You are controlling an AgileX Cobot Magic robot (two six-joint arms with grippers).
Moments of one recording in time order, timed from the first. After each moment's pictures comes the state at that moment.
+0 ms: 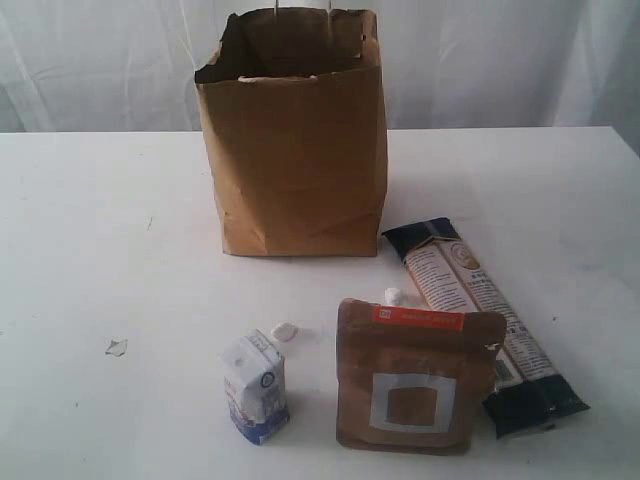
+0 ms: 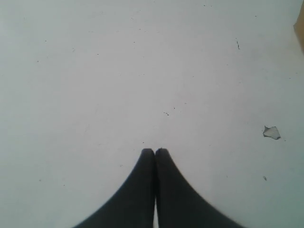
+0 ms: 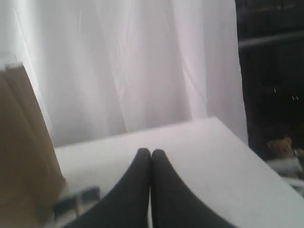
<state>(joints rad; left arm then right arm) -0.02 0.02 -0.06 0.20 0.52 -0.20 -0.09 0.00 0.00 0.08 -0.02 0.15</state>
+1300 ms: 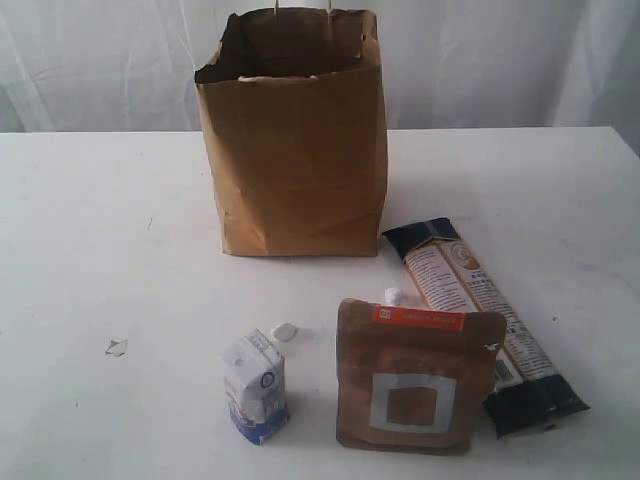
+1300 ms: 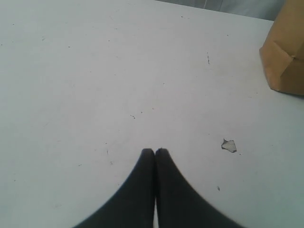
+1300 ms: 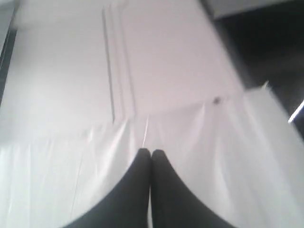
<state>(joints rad) -0.02 0.02 -0.06 0.03 0.49 -0.21 -0.09 0.74 -0.67 -0.18 -0.85 0.48</state>
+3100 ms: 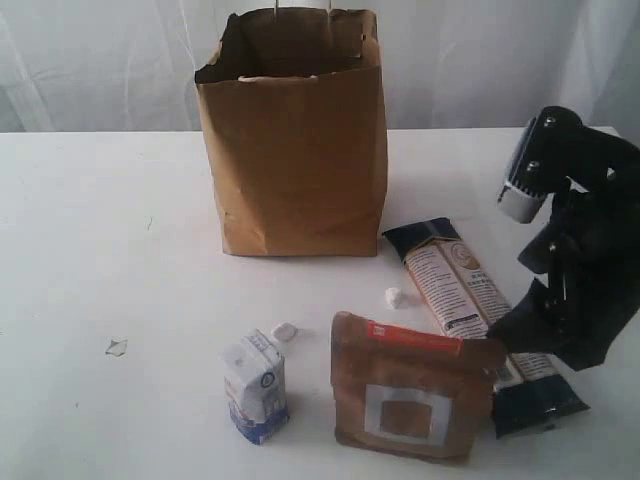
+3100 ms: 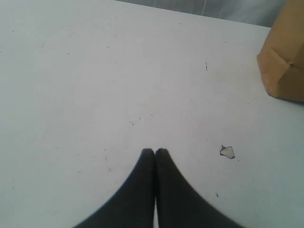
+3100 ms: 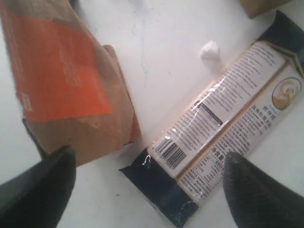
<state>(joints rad) -0.02 0.02 -0.06 0.03 0.47 -0.21 0.21 1.21 -0.89 0.40 0.96 -1.03</state>
